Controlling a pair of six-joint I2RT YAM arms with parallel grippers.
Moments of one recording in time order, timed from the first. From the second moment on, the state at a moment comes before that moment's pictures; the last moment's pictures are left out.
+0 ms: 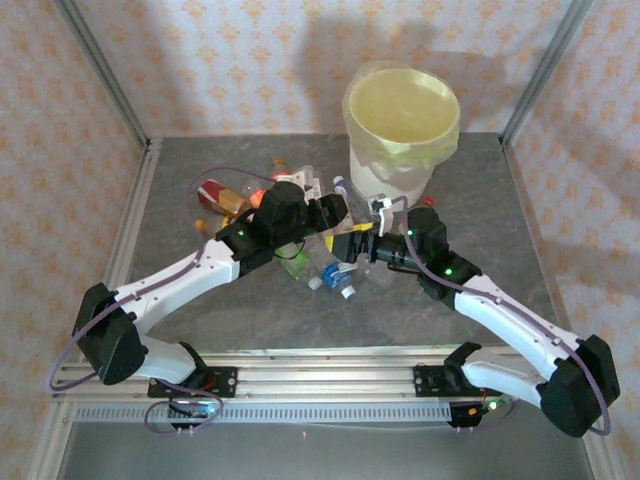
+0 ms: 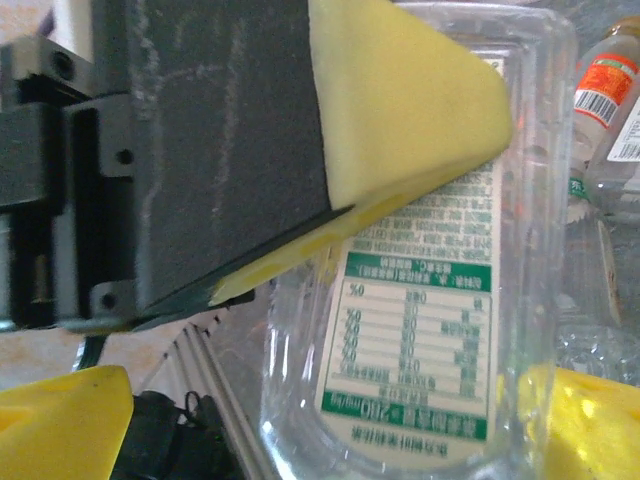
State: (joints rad) left arm -0.72 1.39 1.13 -0.14 0.00 -0.93; right arm 0.62 1.05 0.73 0.05 -0.48 0.58
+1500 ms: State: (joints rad) left arm -0.57 1.04 0.98 -0.63 -0.62 -1.06; right arm 0.38 1.21 1.28 -0.30 -0.14 0.40
